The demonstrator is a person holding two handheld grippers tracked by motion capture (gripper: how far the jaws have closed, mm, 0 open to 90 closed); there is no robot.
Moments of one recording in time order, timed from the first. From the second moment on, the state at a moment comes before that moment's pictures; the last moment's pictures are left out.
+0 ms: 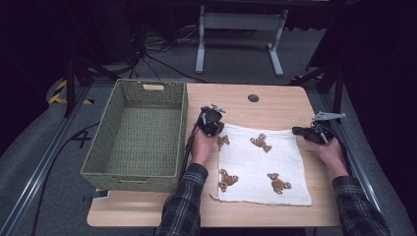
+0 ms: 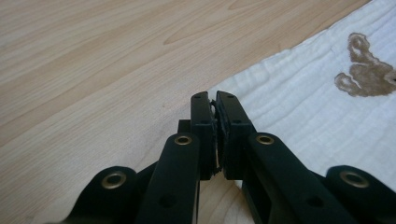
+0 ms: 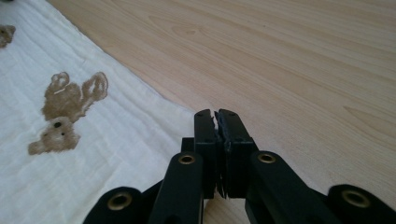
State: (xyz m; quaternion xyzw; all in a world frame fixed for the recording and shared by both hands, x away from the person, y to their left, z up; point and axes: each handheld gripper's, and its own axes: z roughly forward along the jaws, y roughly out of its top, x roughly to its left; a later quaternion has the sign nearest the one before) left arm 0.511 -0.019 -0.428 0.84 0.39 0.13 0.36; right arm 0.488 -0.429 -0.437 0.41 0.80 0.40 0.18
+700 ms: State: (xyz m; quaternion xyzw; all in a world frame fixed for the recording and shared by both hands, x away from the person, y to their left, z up) left arm 0.464 -0.009 -0.413 0.83 0.39 0.14 0.37; right arm 0.440 -0.434 -0.423 0.38 0.81 0.42 0.18
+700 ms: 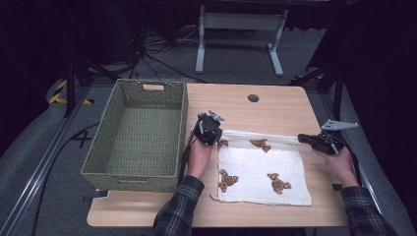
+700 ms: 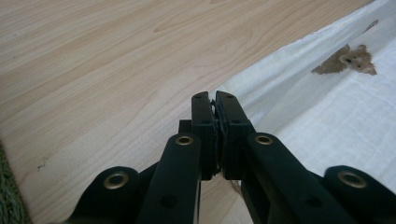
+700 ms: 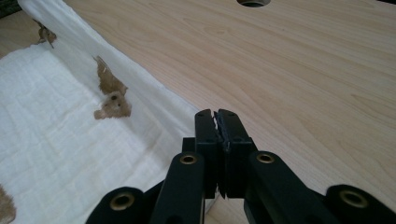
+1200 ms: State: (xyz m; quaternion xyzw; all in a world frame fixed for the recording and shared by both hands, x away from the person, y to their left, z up) left arm 0.432 -0.003 -0.422 0.84 0.37 0.13 0.37; right arm 0.408 -0.433 -0.433 0.37 0.82 0.40 0.17
